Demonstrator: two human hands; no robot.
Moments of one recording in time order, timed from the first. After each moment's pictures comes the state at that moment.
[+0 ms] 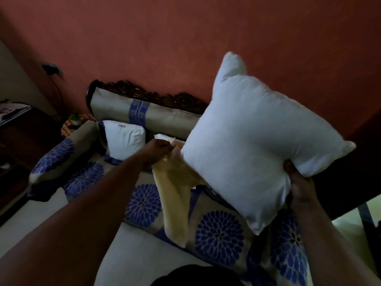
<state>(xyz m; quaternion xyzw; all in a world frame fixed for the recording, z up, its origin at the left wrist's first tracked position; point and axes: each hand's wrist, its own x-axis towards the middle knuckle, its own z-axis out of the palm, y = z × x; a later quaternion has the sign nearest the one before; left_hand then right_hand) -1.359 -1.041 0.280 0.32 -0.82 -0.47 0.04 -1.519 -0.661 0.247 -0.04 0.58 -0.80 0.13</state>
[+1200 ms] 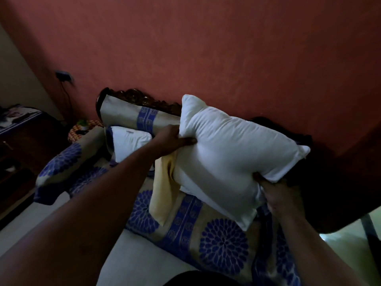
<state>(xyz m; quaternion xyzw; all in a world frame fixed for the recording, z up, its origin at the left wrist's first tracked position) -1.349 -1.048 0.342 0.18 -0.90 -0.38 0.12 -1.449 -0.722 0.271 -0.05 0.70 -0.69 0.17</state>
